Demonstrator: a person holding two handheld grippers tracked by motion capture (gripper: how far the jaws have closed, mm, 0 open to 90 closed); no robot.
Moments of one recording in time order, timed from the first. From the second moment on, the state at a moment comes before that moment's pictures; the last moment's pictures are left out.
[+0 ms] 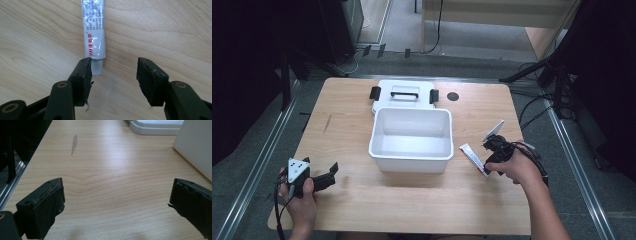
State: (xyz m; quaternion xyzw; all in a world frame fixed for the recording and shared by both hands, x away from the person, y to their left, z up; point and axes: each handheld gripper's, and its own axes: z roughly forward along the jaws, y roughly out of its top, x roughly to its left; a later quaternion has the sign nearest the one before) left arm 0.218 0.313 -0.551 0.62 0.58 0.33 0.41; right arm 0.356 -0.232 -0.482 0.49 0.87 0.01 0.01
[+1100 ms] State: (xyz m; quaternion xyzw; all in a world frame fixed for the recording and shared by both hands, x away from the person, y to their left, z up) left arm 0.219 0.313 -0.551 0.62 0.58 0.33 0.41; right arm 0.380 -0.188 -0.503 0.44 0.90 -0.02 0.01
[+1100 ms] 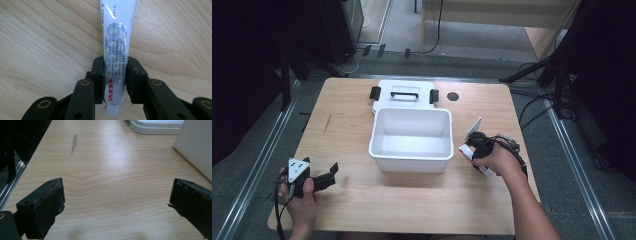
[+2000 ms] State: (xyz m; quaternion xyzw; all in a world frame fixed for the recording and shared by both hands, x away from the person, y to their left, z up) left arm 0.219 0.314 -0.551 0.62 0.58 0.33 0.41; right arm 0.387 -0.197 -0.471 0.48 0.88 0.01 0.01
